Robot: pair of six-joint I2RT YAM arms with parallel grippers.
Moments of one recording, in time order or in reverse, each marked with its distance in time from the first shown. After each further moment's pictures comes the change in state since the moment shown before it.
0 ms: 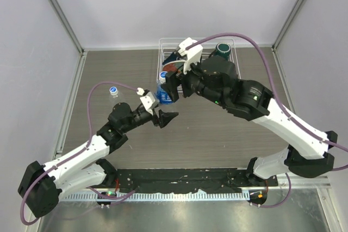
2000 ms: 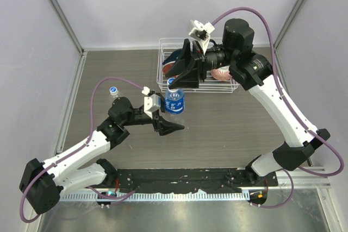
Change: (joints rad) left arm -0.014 0.039 0.109 0.010 0.426 -0.097; right arm -0.452 0.097 0.066 0.249 -1.477 -0.010
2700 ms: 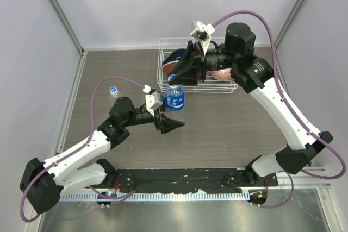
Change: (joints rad) left arm 0.002 0.002 0.000 -0.039 -0.085 -0.002; right arm -0.013 -0.035 -0.084 0.048 0.061 0.019
